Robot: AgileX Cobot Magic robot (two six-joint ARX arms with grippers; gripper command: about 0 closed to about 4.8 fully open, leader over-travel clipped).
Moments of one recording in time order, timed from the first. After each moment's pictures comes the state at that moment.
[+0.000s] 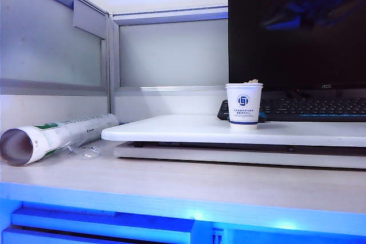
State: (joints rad) left arm -0.02 0.00 0.04 -0.24 0.73 -0.04; right arm 0.10 1.48 1.02 0.36 -0.44 0.16
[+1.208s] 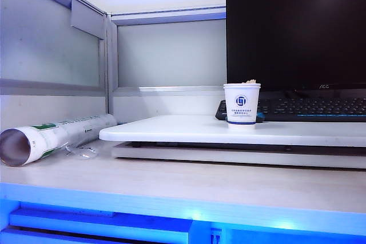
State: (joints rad) left arm -0.02 0.00 0.04 -0.24 0.25 0.01; right arm -0.24 0.52 0.40 0.01 -0.39 0.08
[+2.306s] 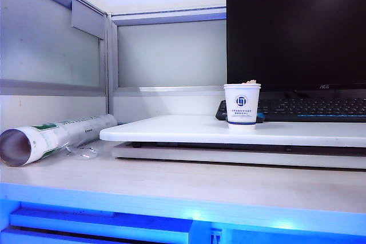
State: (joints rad) left arm -0.02 0.00 0.03 -0.23 -0.02 0.05; right arm -0.02 0.00 0.17 -0.29 -0.29 0.19
